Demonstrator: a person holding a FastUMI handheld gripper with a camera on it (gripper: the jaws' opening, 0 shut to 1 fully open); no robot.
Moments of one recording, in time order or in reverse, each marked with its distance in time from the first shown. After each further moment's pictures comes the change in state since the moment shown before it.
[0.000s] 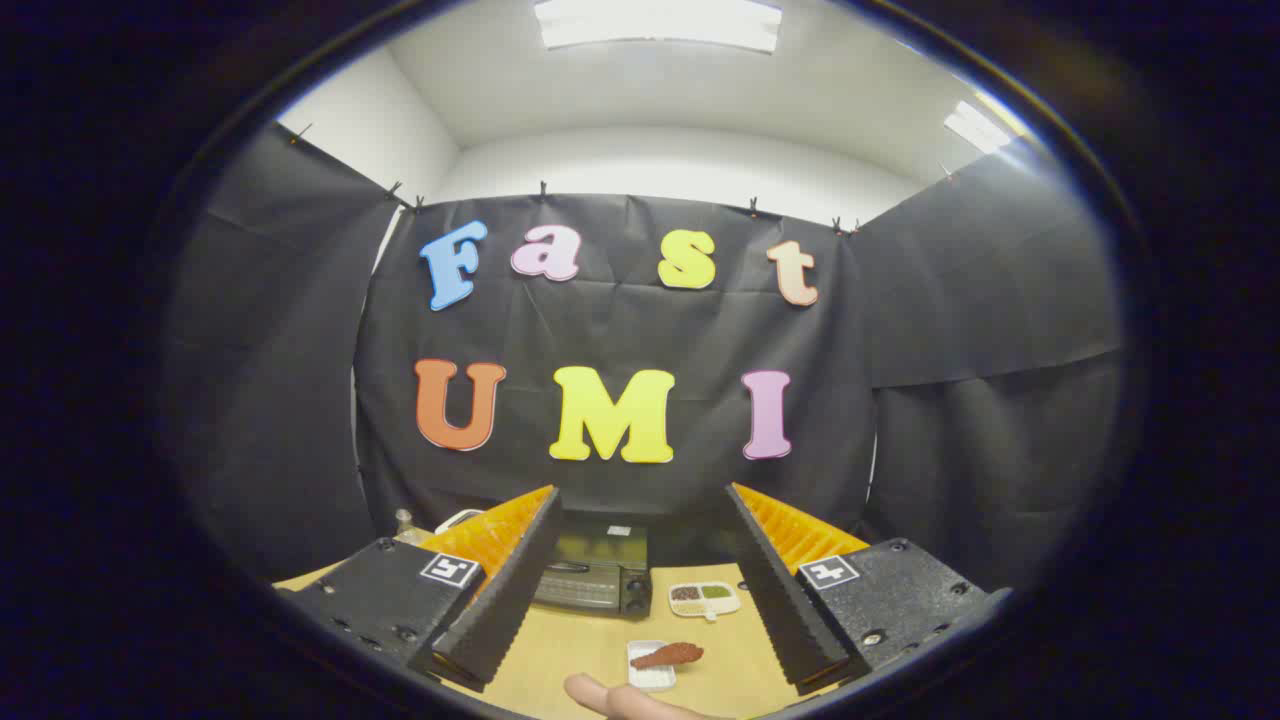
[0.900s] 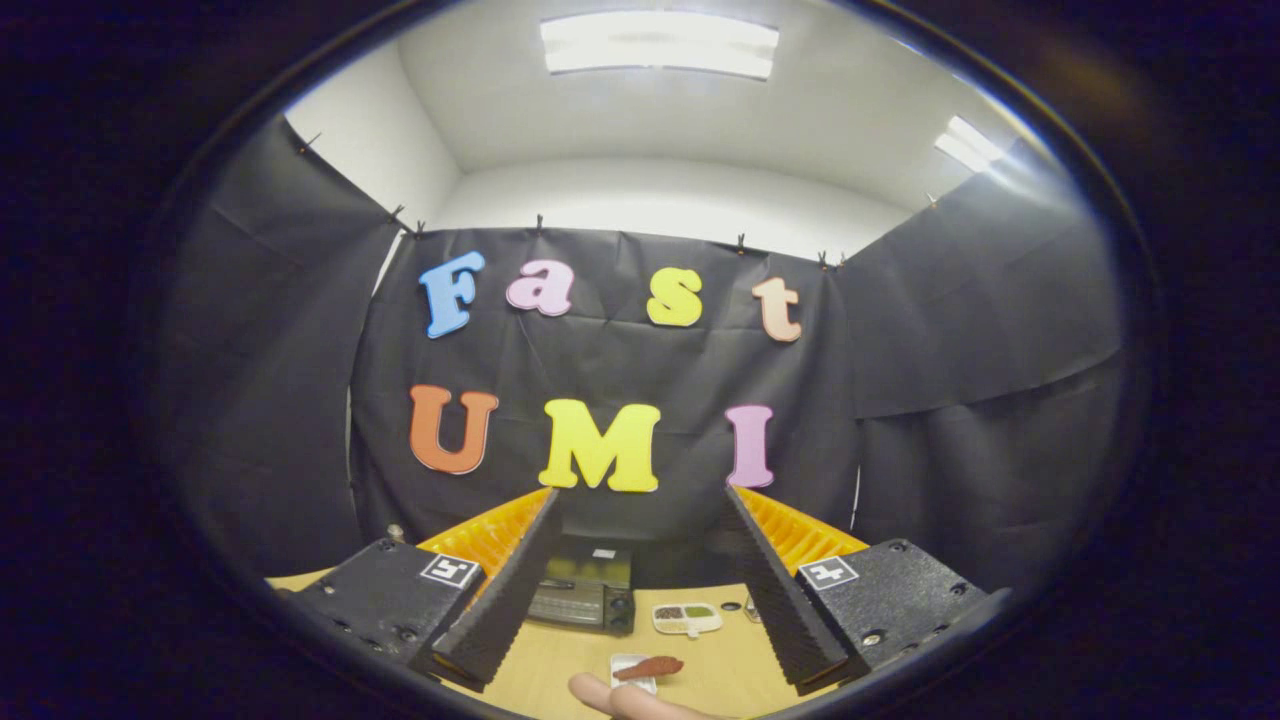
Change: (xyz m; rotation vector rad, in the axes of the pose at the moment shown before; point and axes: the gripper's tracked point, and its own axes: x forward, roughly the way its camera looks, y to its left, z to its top) arm -0.030 -0.015 0.017 -0.006 -0.094 -0.014
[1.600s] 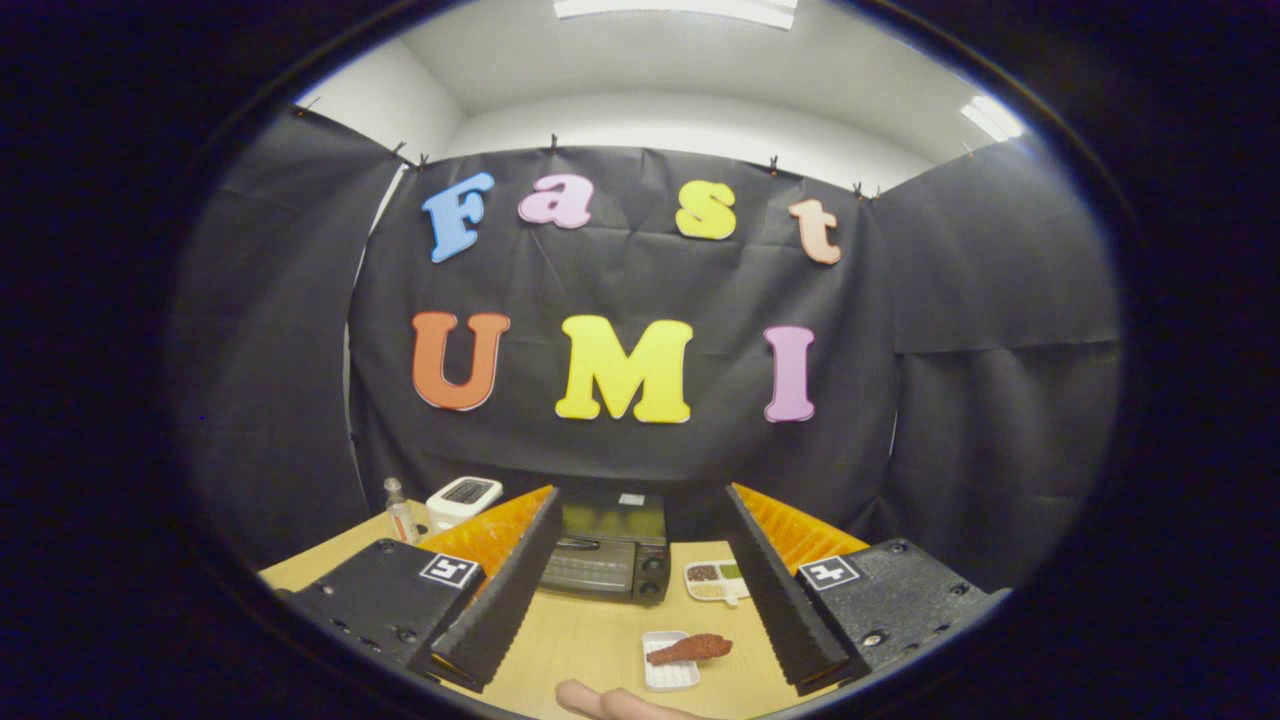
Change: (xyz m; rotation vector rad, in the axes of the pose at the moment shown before) arm 0.108 0.065 -0.126 -0.006 0.263 0.049
